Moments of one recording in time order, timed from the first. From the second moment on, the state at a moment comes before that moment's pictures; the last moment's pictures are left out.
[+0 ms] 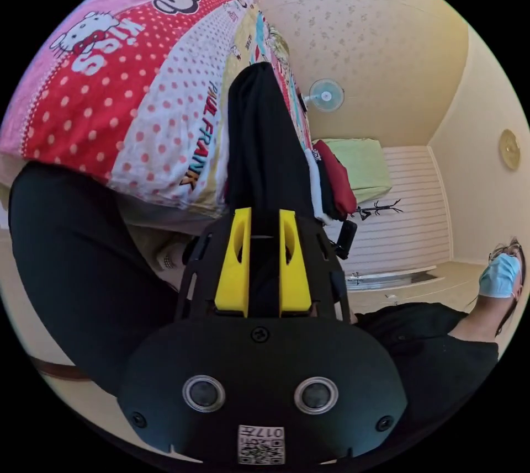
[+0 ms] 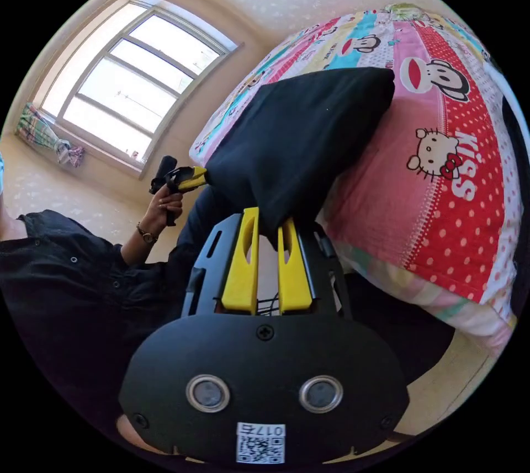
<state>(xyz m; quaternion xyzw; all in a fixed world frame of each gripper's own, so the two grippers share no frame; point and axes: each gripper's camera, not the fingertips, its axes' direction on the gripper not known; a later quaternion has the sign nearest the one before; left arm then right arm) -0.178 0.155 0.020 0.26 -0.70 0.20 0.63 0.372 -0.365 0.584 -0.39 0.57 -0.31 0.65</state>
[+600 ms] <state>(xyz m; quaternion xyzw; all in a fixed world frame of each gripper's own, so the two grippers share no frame) -0.188 0.055 0.049 0.25 -0.79 0.24 0.50 0.399 -0.495 0.578 -0.29 0.61 -0.27 0.69</state>
